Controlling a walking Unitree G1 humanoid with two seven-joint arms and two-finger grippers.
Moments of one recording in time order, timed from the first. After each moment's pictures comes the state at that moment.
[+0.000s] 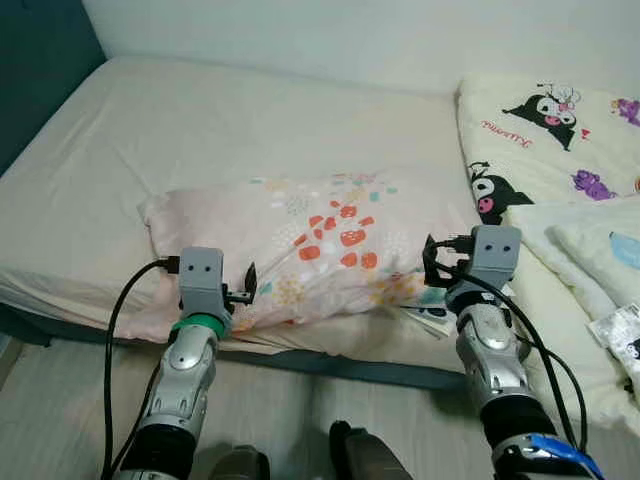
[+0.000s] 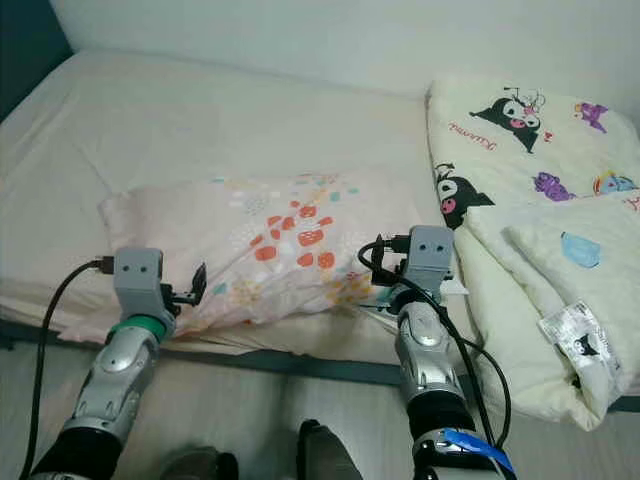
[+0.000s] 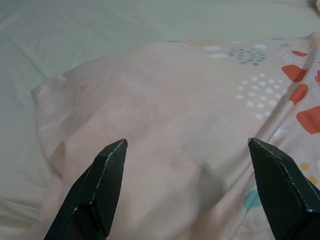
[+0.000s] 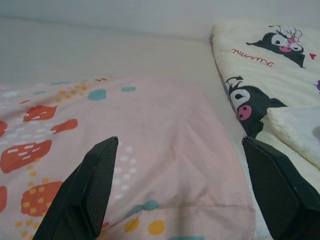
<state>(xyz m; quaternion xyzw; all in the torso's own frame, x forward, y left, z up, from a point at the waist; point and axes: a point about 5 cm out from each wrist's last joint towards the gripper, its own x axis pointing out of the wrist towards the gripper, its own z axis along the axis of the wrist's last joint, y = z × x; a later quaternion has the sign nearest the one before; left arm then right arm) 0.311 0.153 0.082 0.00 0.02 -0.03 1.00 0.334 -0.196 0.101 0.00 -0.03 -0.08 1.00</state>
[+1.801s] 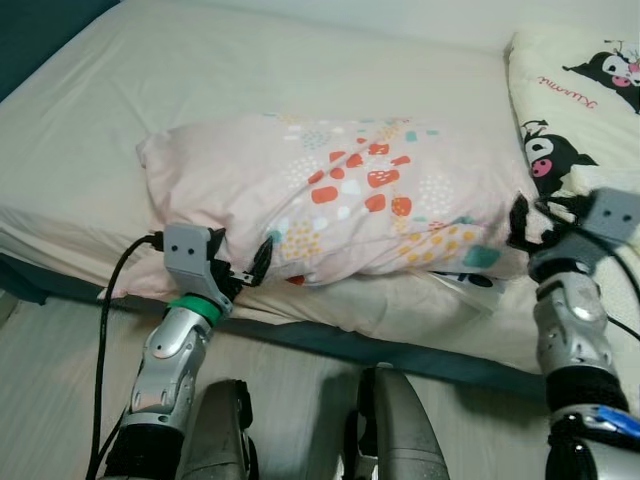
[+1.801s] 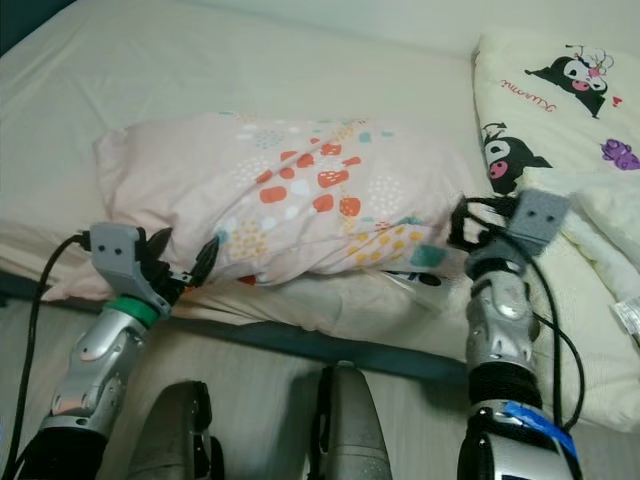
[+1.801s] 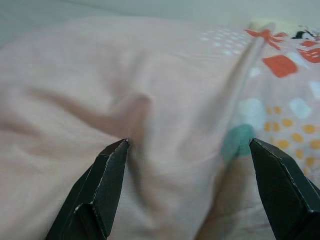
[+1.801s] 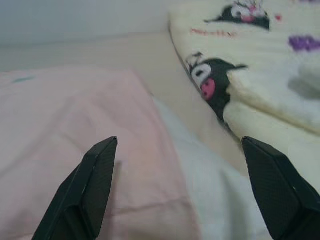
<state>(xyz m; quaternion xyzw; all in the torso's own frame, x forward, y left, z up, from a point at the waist) 0.307 0.143 0.126 -0.05 -0.07 -0.17 0.98 0.336 -0.293 0.148 0.10 -0.08 -0.17 0.98</state>
